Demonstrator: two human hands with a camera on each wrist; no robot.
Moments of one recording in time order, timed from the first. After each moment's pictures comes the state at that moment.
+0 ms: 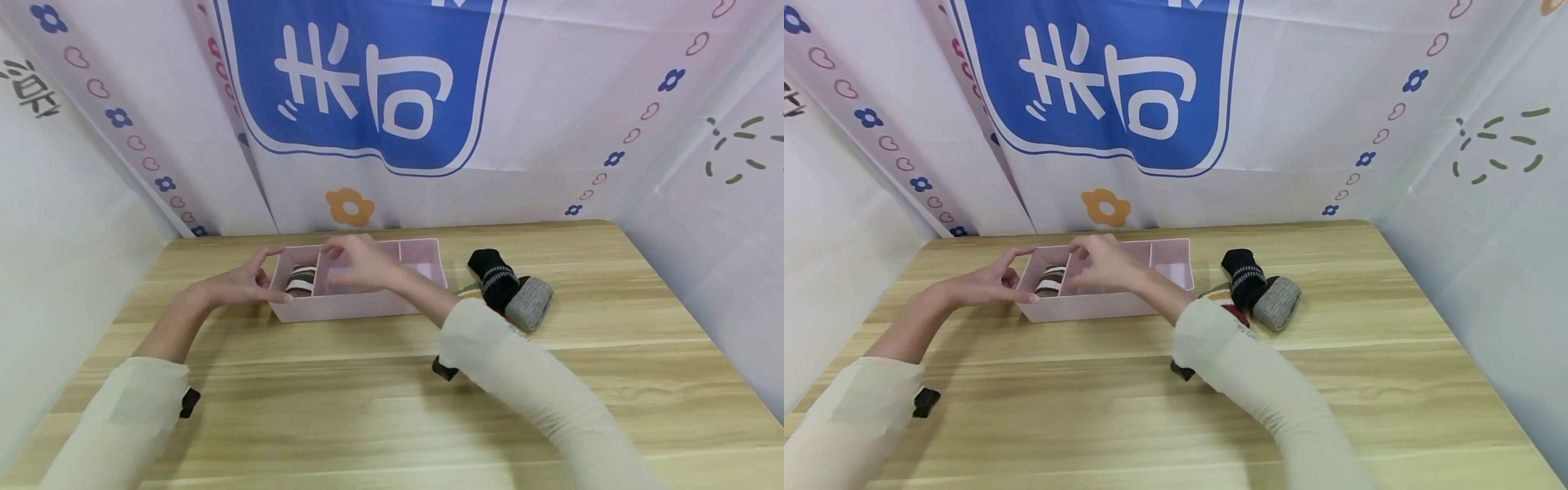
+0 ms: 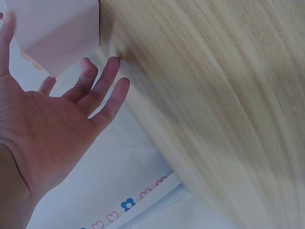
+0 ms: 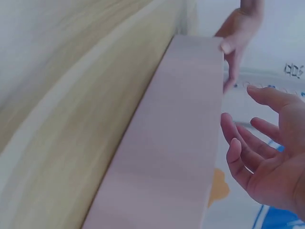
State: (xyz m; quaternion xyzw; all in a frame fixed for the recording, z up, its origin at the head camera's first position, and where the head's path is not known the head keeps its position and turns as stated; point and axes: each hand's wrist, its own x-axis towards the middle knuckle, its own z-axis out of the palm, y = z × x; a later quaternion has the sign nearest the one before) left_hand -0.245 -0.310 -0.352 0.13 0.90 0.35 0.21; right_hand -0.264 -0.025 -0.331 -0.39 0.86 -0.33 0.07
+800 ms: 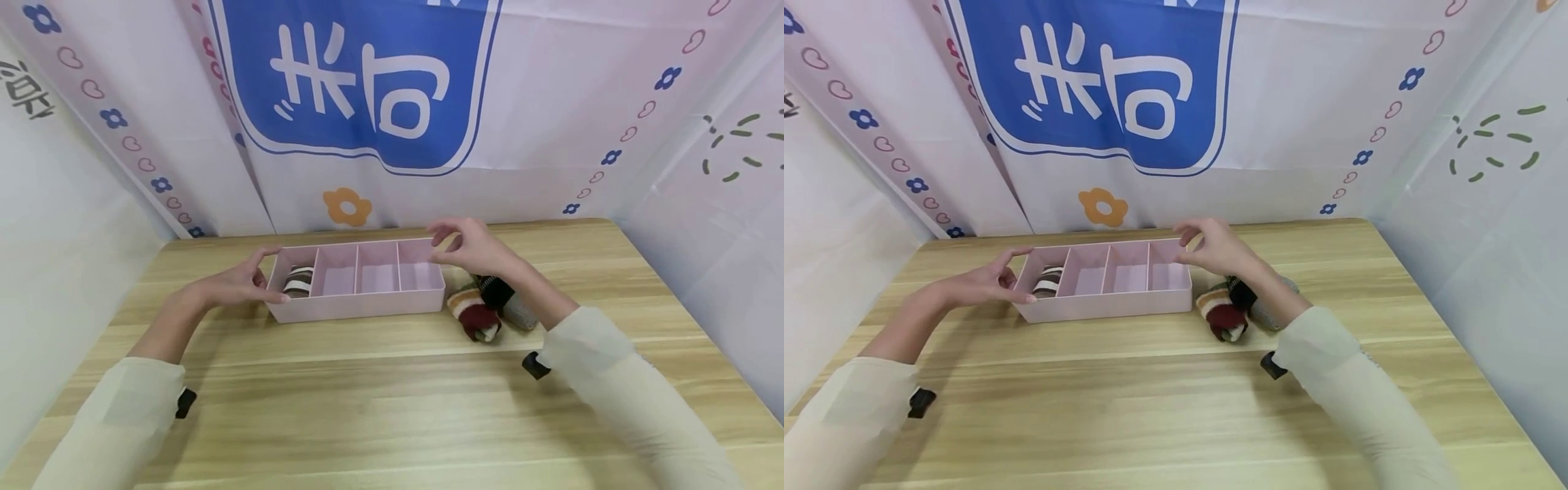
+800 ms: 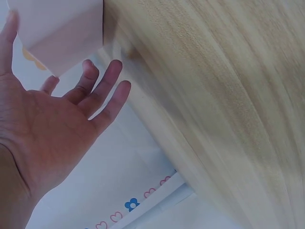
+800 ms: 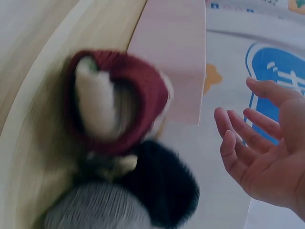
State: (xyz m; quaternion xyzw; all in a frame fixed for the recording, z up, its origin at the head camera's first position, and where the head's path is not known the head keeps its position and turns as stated) left_hand -0.247 -0.311 -0.352 0.14 0.91 0.34 0.21; right_hand -0.268 0.134 -0.324 -0.29 0.87 -0.41 0.05
